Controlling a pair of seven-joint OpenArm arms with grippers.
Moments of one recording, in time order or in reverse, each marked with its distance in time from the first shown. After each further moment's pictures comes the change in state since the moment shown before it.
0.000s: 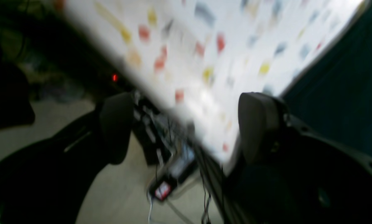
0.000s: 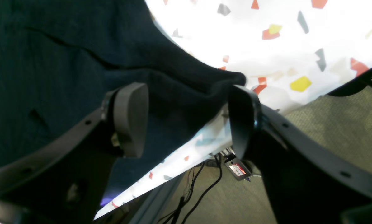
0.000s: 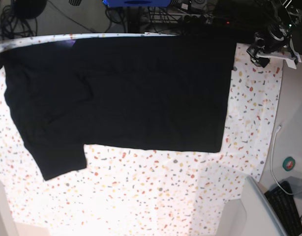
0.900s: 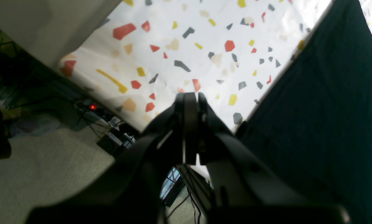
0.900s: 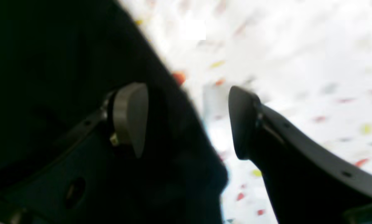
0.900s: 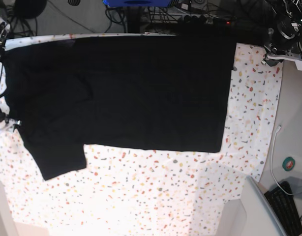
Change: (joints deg) left arm -0.8 -1.4 -5.8 -1.4 -8.6 -12.5 0.1; right arm 40.3 6.4 -25.7 -37.5 -36.0 13.5 14.8
